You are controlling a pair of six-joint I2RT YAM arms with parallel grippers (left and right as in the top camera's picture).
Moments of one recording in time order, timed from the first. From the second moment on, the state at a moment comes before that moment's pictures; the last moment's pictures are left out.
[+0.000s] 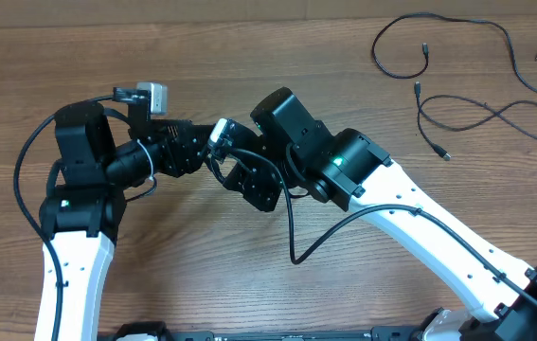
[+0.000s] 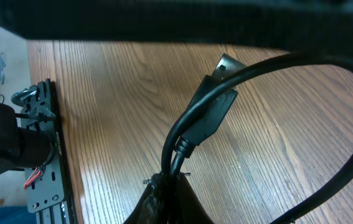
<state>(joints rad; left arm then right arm) 0.04 1.17 1.02 -0.45 0.79 -0.23 0.78 1.63 1.56 -0.85 -0.44 -0.23</state>
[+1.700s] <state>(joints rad) -0.02 1.24 1.02 -0.44 0.68 -0.22 0.78 1.63 1.56 -0.86 -0.33 -0.20</state>
